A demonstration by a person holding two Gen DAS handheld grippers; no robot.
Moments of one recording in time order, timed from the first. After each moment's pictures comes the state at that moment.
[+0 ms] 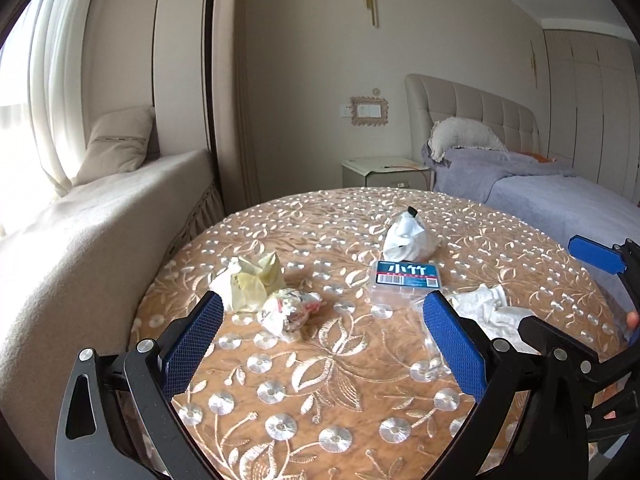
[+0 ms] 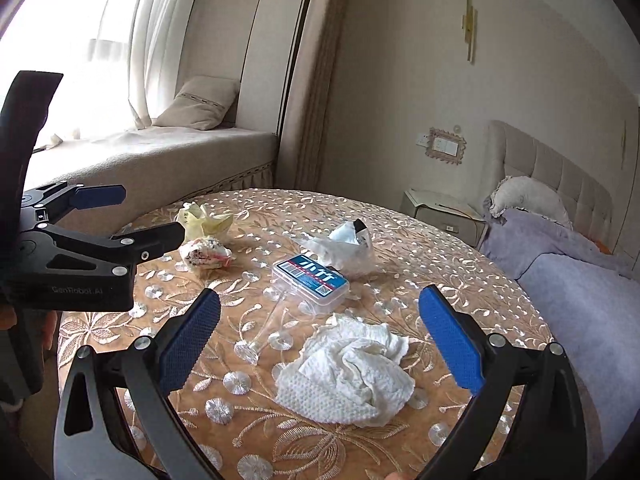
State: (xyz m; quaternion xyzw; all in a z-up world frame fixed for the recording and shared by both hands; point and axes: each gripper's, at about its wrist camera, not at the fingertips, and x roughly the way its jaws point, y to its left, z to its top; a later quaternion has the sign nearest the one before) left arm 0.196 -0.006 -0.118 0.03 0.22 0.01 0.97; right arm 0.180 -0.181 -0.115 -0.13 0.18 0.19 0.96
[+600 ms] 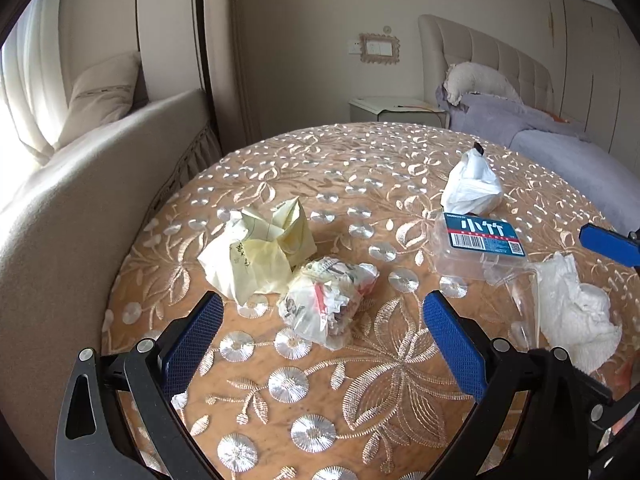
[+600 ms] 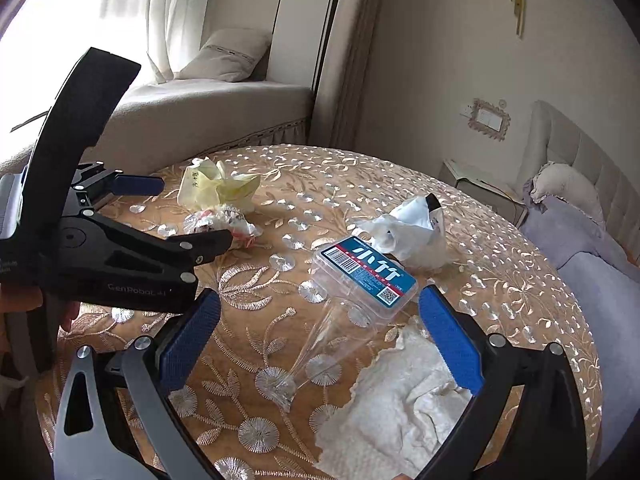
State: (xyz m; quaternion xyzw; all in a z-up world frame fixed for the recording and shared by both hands) left arm 0.286 0.035 -0.166 0.02 0.33 0.01 0.94; right arm 0.248 -0.124 -0.151 -0.16 0.25 0.23 0.92
